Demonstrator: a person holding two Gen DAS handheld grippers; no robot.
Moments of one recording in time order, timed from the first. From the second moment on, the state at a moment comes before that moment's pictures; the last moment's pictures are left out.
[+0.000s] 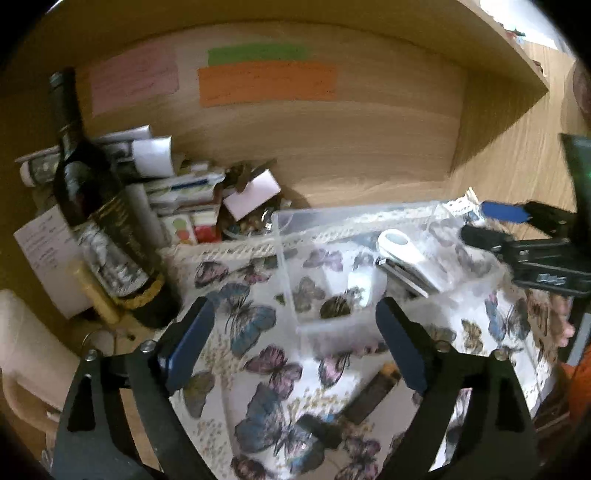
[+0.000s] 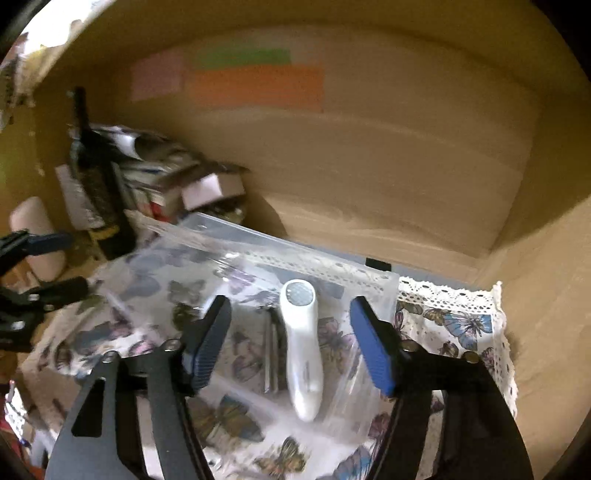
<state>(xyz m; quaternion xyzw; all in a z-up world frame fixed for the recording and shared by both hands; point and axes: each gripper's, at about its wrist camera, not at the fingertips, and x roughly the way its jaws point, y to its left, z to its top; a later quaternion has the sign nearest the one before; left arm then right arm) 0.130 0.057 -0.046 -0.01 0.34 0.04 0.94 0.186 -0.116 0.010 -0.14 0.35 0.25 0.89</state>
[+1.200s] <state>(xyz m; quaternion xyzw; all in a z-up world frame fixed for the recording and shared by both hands) 0.098 0.035 -0.141 0.00 0.45 -0.02 0.89 0.127 -0.116 -0.086 -0.15 0.48 0.25 0.83</state>
